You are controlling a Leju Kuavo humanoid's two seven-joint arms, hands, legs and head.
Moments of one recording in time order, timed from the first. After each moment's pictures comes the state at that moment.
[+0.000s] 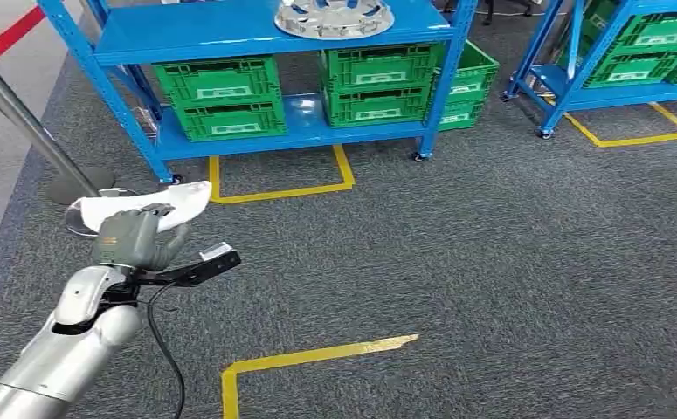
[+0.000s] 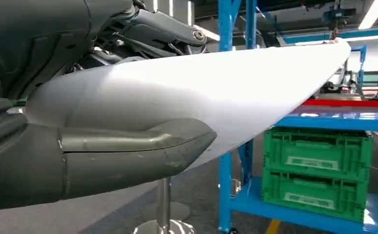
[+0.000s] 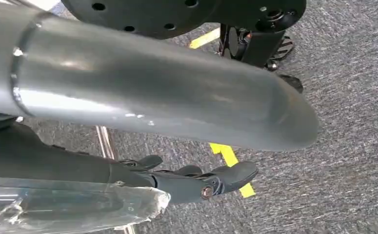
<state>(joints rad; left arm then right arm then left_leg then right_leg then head) -0.35 0.11 -0.35 -1.27 -0.98 0.35 0.07 -0.01 -0.01 1.13 0.00 -1.36 -0.08 -0.31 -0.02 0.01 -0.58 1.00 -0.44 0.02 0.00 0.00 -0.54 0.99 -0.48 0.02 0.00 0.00</state>
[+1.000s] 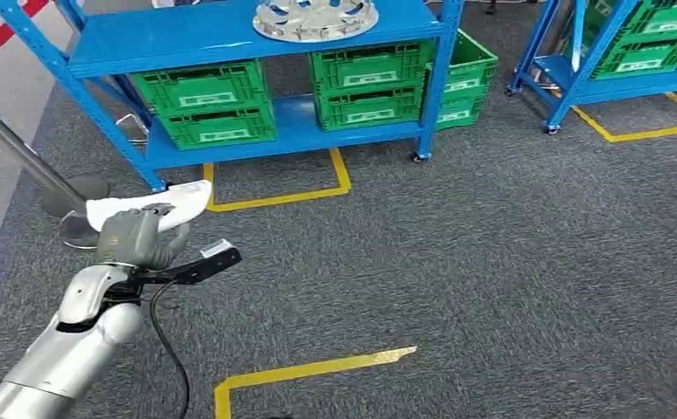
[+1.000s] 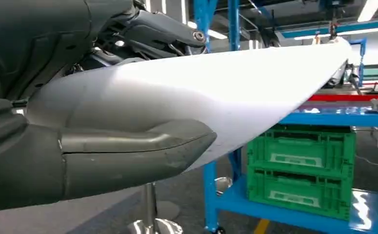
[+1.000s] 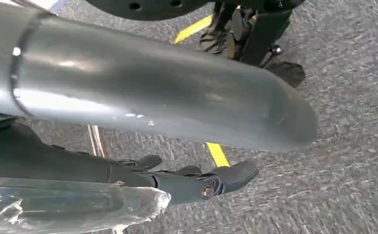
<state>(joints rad) -0.35 0.11 -0.35 -1.24 -0.95 0.37 0.07 0.00 -0.01 1.13 0.00 -1.36 -0.09 -0.31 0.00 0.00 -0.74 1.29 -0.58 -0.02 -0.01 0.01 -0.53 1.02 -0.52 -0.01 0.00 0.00</state>
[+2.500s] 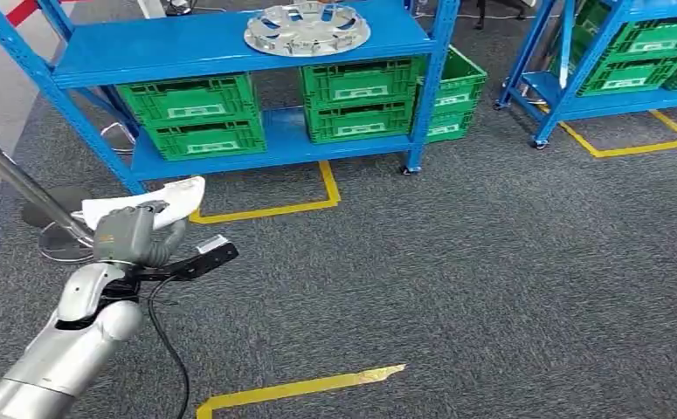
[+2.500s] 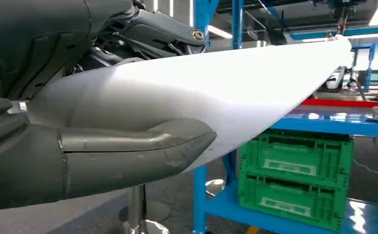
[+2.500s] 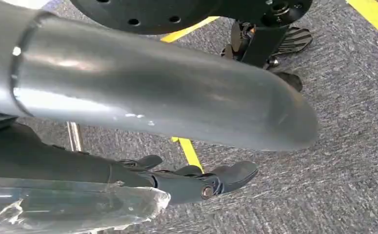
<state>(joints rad) -0.36 0.11 -0.33 -1.24 -0.95 0.38 0.09 -0.01 -0.02 1.14 0.00 -1.35 -0.08 -0.31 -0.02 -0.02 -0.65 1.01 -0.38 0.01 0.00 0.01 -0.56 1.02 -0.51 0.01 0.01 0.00</state>
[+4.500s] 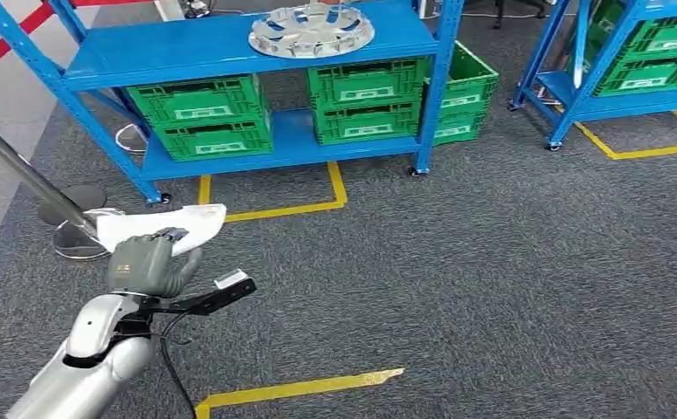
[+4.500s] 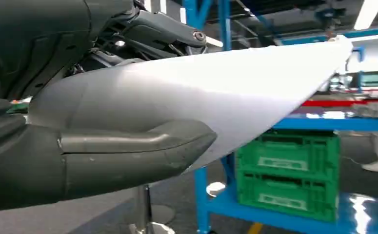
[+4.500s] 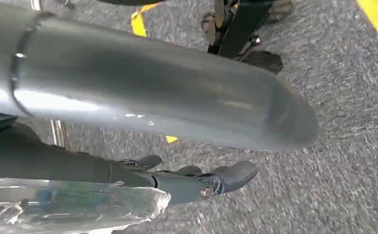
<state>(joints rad) -0.22 0.10 -0.38 -1.39 -1.04 0.38 0.12 -0.02 -0.02 1.19 0.00 -1.34 -0.18 -0.38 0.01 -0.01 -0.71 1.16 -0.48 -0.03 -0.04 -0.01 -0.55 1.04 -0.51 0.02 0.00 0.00</state>
